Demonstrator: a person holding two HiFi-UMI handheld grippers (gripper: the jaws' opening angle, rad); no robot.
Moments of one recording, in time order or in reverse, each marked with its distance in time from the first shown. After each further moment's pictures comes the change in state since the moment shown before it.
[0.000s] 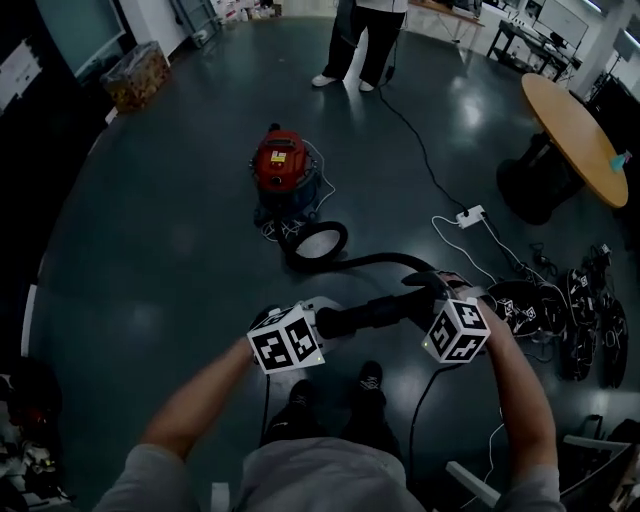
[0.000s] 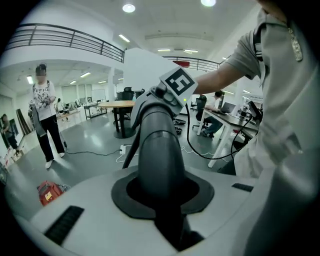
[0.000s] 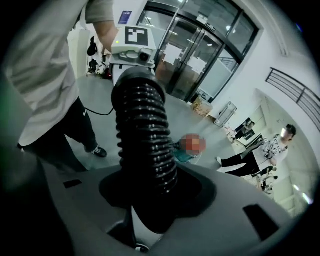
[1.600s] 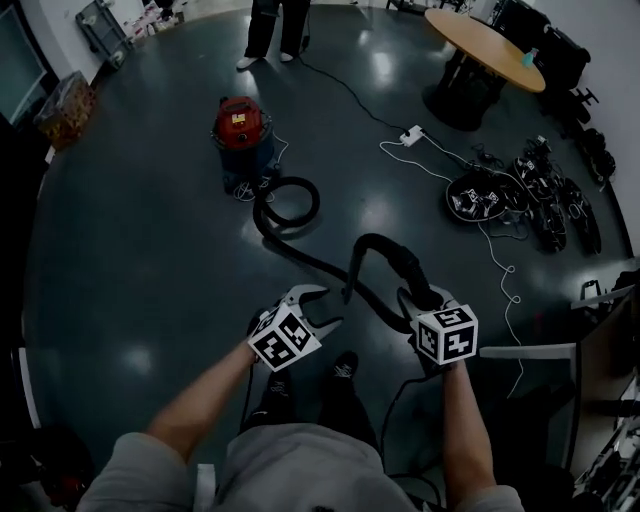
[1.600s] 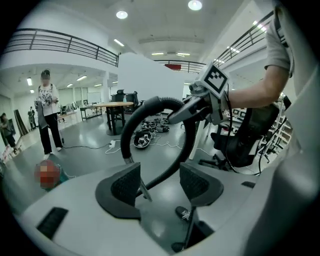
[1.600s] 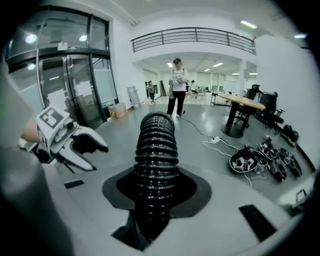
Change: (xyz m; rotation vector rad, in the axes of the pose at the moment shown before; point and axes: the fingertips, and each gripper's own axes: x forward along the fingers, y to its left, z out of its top) left arm -0.129 -0.241 -0.173 0.034 -0.028 -0.030; right arm -0.062 0.313 0.148 1.362 -0.056 -0.552
